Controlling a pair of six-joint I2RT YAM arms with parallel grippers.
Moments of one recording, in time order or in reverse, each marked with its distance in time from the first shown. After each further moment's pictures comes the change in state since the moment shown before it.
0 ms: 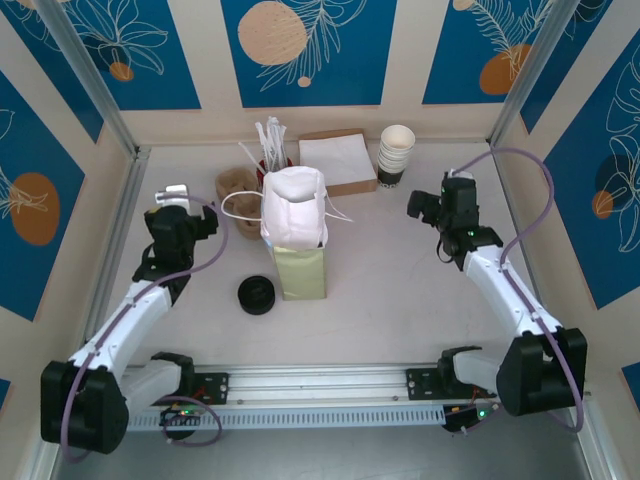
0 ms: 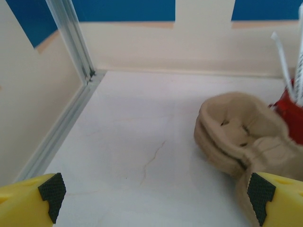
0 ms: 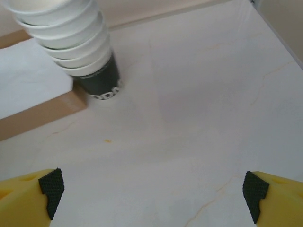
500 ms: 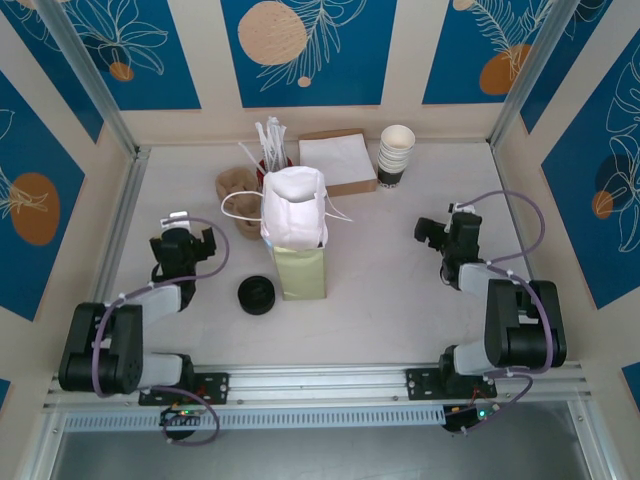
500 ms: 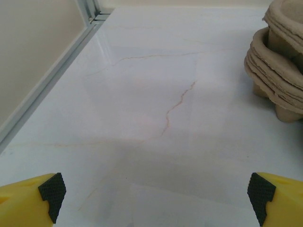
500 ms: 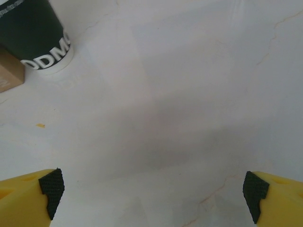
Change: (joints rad) left arm 0.109 0.283 -0.230 0.431 0.060 0.002; right arm -0.161 0.230 -0.360 0.645 -0.194 -0.076
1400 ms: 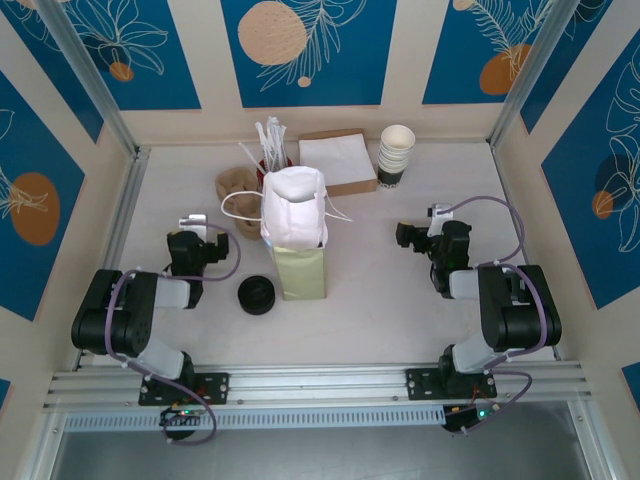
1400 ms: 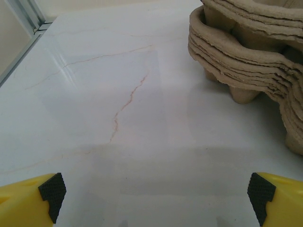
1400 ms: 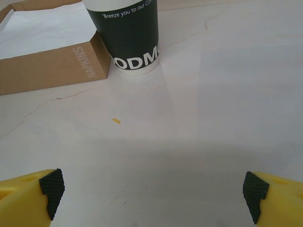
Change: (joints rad) left arm -0.039 0.196 -0.018 0.245 0.121 0.108; right arm 0.061 0.098 -0.074 0.321 -0.152 -0.116
